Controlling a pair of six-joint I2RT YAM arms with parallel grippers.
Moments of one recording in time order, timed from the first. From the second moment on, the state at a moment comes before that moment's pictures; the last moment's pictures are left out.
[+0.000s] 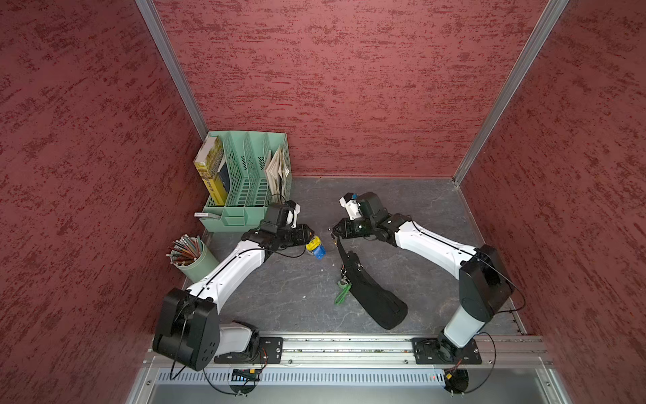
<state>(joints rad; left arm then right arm) -0.32 1.32 0.91 -0.40 0.34 -0.46 0.62 1.72 1.29 -0.30 -0.38 0.52</state>
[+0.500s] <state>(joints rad) -0.32 1.32 0.91 -0.40 0.34 -0.47 0.43 1.71 1.29 -0.31 -0.36 0.52</state>
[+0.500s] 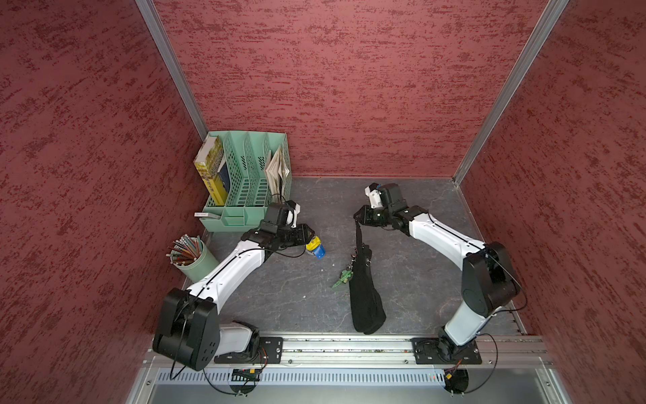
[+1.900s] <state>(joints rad) -0.41 1.19 0.97 -0.30 0.30 -0.92 0.65 1.65 1.21 0.13 -0.78 0.48</state>
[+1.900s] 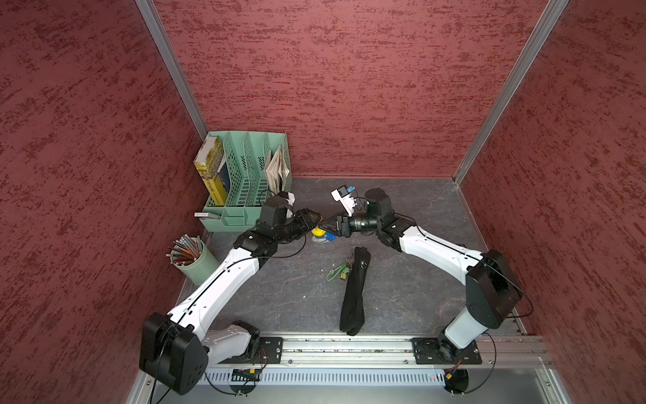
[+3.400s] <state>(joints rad) -0.37 1.15 0.98 -0.34 0.38 -0.91 0.62 1.65 1.22 0.11 -0.73 0.46</state>
